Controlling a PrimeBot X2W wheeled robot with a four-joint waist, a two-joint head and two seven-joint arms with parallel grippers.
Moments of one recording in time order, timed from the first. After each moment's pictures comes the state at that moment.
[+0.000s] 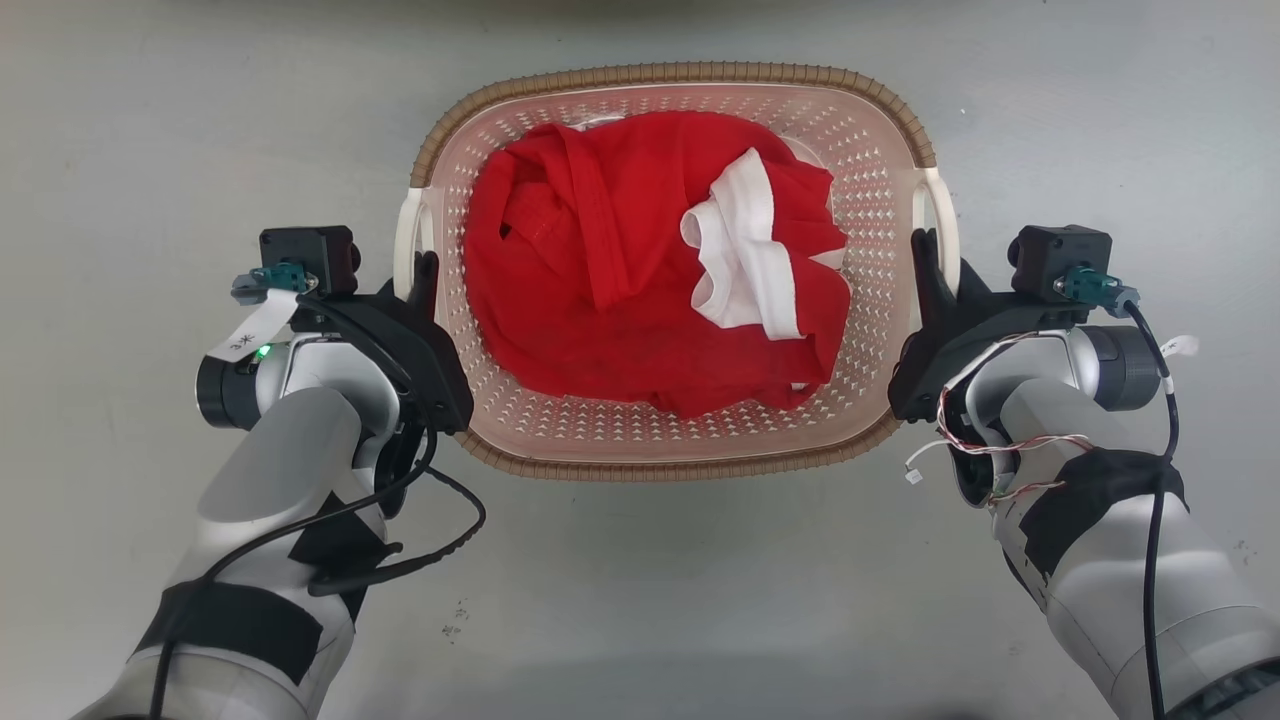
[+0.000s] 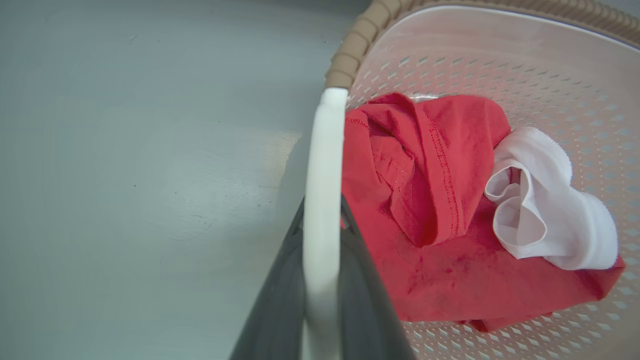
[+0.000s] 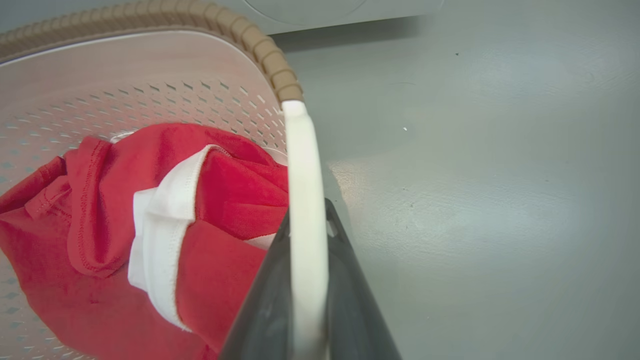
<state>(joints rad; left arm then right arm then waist) -1.04 0.04 -0.46 1.22 -0.68 -0.06 -0.12 -1.06 -0.08 0.63 1.21 0.68 -0.03 -0.23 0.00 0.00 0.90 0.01</state>
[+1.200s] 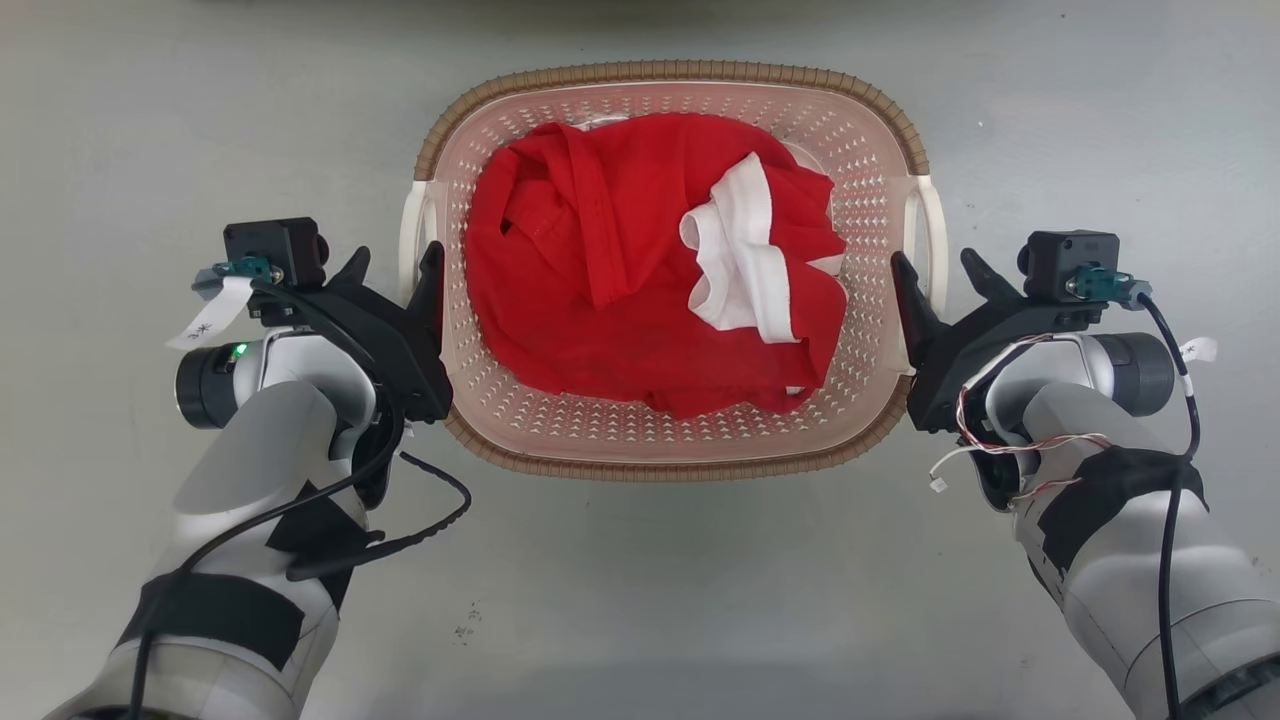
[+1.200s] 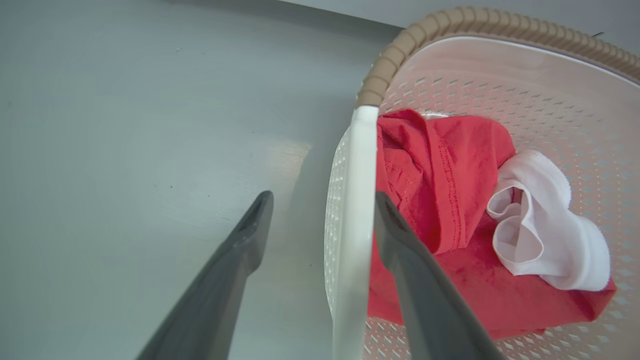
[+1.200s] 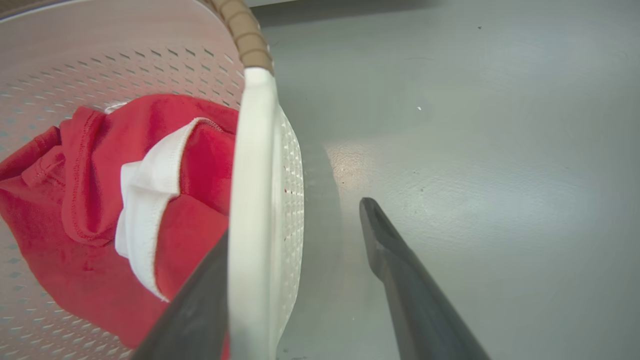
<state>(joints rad) -1.07 0.05 -0.45 1.26 -0.72 -0.11 -0.13 -1.08 -0.10 0.65 1.25 0.69 0.06 -0.18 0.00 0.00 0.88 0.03</state>
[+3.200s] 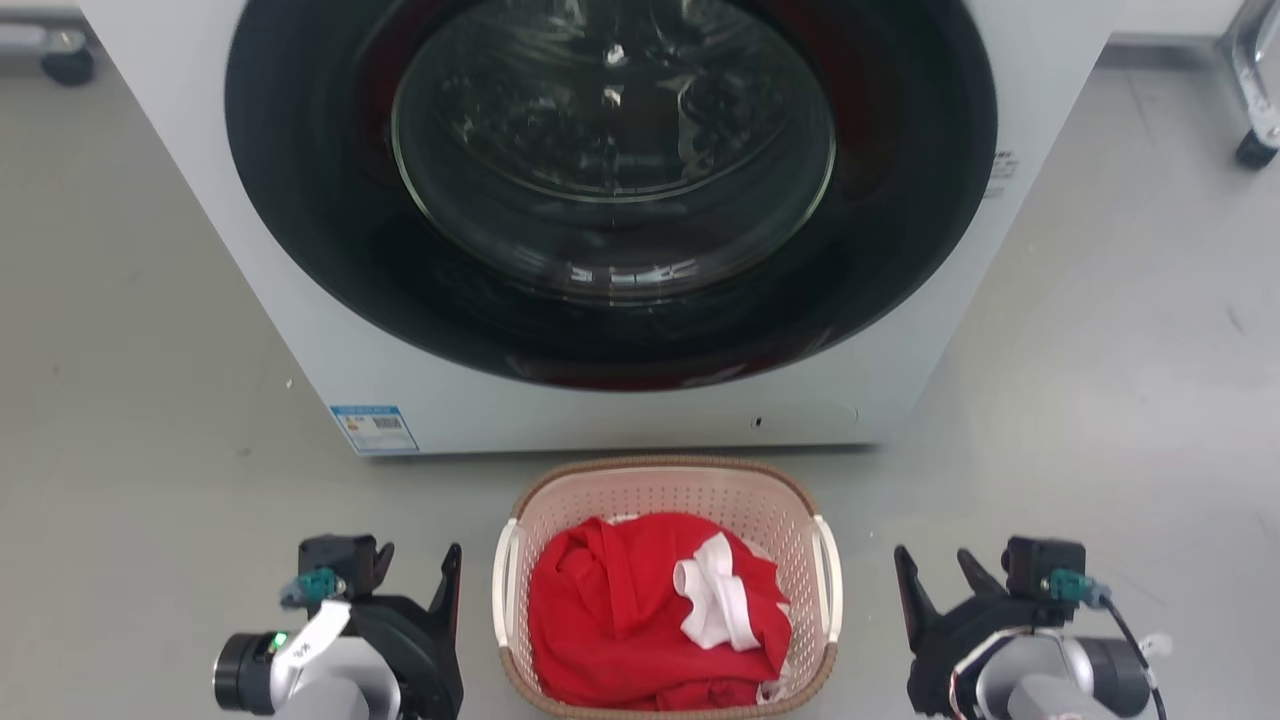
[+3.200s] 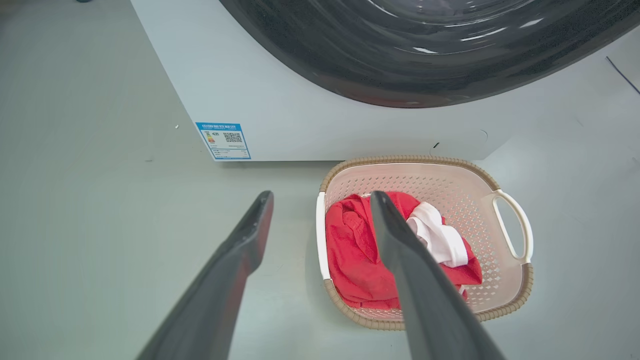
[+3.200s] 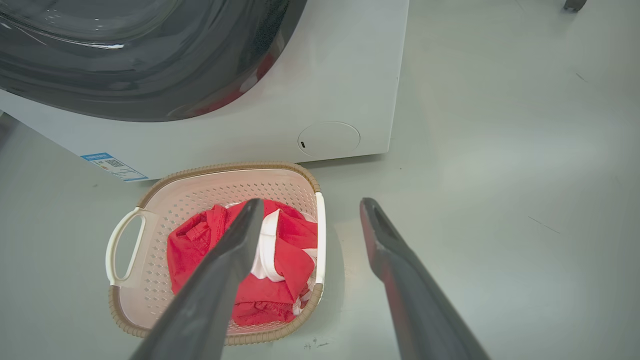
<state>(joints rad) -0.64 0.08 -0.52 1.18 -0.65 -0.08 -0.25 -0.64 -0.09 0.60 1.15 0.69 0.02 -0.25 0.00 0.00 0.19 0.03</state>
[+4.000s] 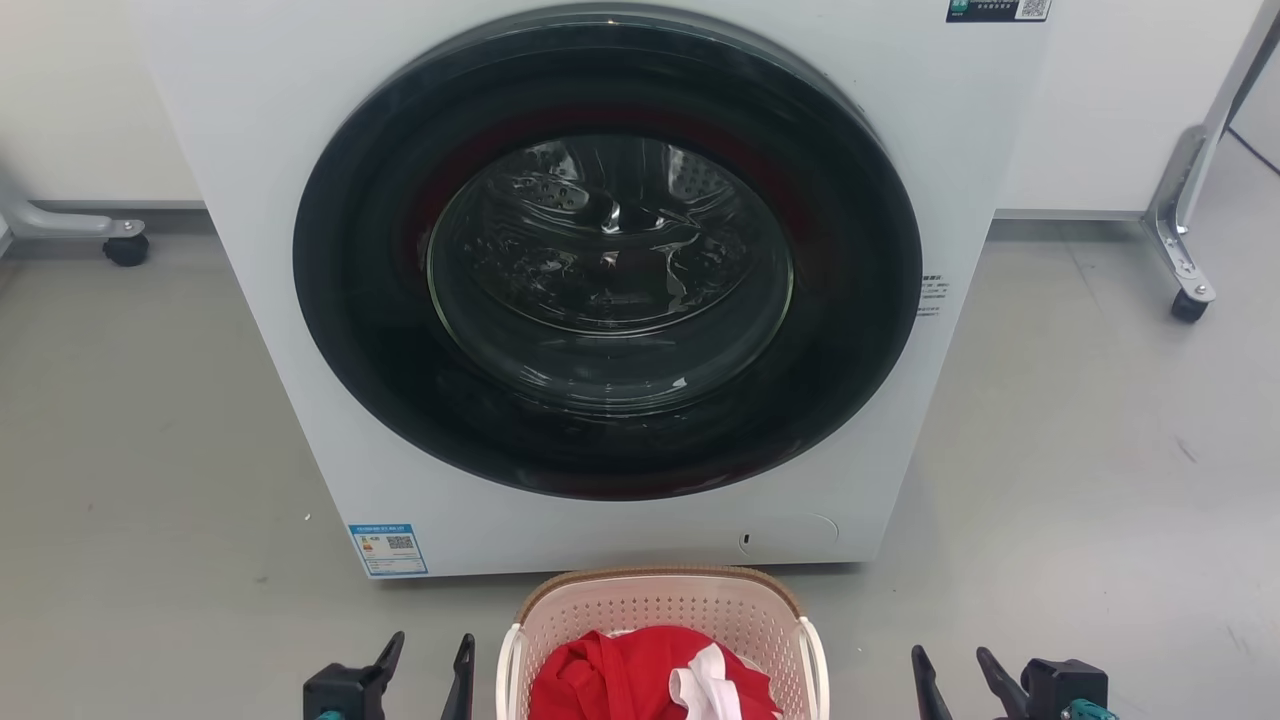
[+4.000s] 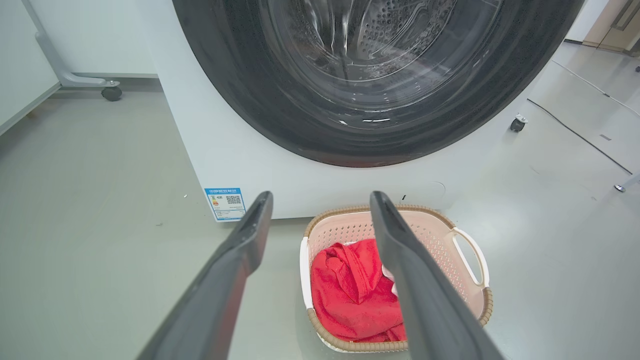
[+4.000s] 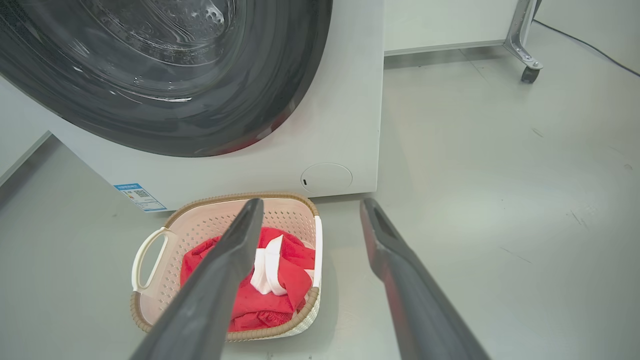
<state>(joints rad) -0.26 0.15 -0.45 0.68 -0.53 0.05 -0.25 -0.29 -0.15 0.51 0.77 0.59 -0.09 -0.25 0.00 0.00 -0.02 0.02</state>
